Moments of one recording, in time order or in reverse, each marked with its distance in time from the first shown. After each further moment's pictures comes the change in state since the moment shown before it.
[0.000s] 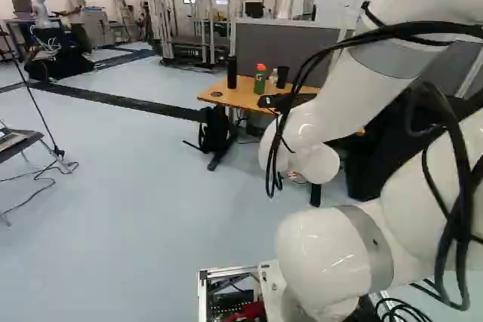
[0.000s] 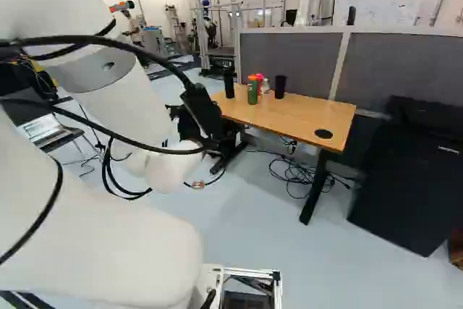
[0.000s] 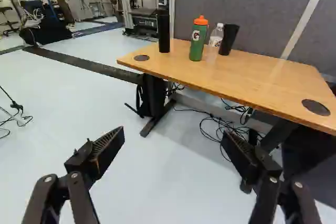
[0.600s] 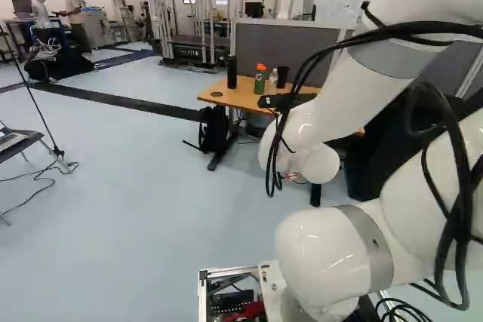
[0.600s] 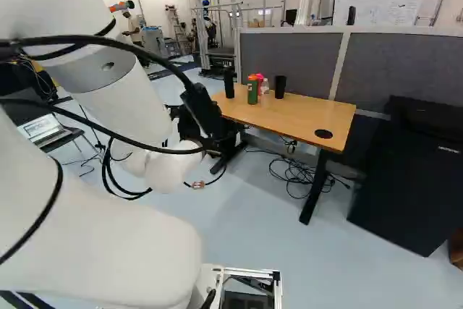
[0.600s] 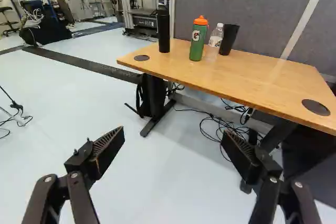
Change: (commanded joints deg) arm 0.0 0.0 0.0 0.0 0.0 0.0
